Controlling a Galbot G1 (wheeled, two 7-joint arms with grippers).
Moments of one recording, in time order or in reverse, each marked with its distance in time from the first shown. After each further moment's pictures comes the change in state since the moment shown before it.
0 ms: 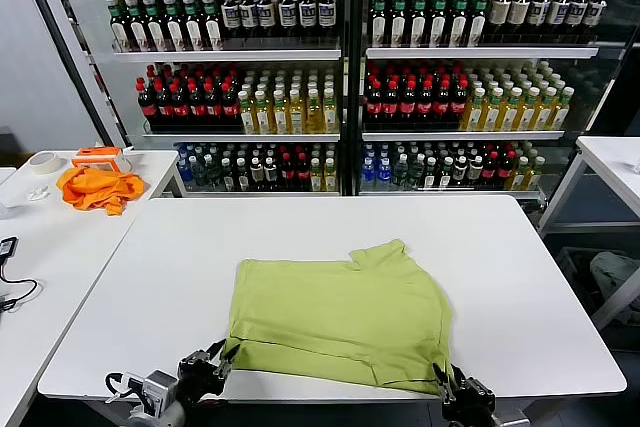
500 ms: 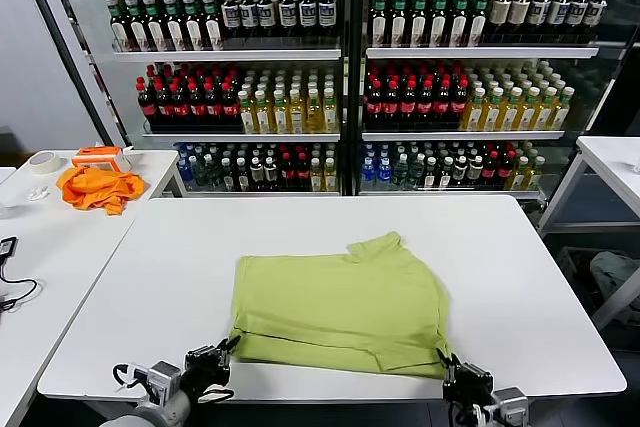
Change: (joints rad) left arm -0.036 -0.006 0.029 0.065 -0.040 -0.038 0.027; right arm 0.069 -0.020 -0.023 -0.082 0.040 -0.001 -0.020
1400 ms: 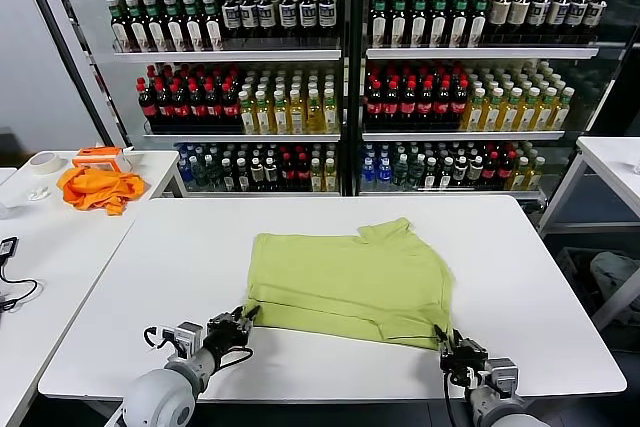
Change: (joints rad) left arm -0.289 -0.095 0.120 0.226 -0.053 0.045 0.016; right arm 0.211 0.060 -0.007 -0.158 0.038 -0.023 -0.004
